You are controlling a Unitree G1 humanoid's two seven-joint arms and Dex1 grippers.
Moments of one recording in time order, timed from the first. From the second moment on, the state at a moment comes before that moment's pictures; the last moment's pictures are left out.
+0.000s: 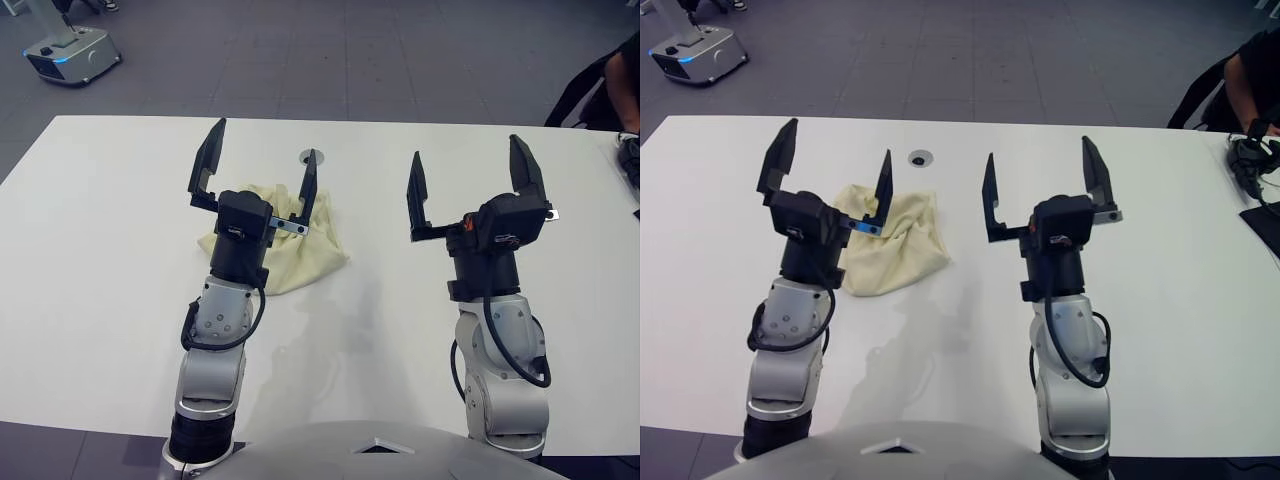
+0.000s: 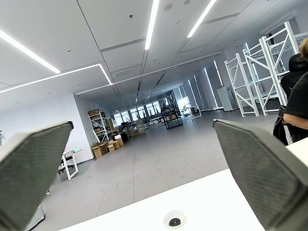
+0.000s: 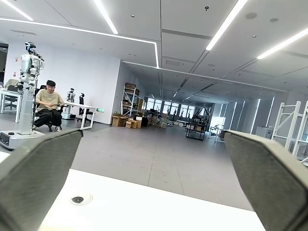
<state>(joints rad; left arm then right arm) 0.06 0.06 -0.17 -0.60 0.24 -0.04 -0.07 0.16 -0.01 0.20 -0.83 -0.21 0.23 0.02</state>
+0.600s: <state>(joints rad) 0.06 0.06 -0.17 -0.62 0.23 -0.02 -0.08 0.16 -0.01 0.21 -0.86 -0.21 0.27 0.02</state>
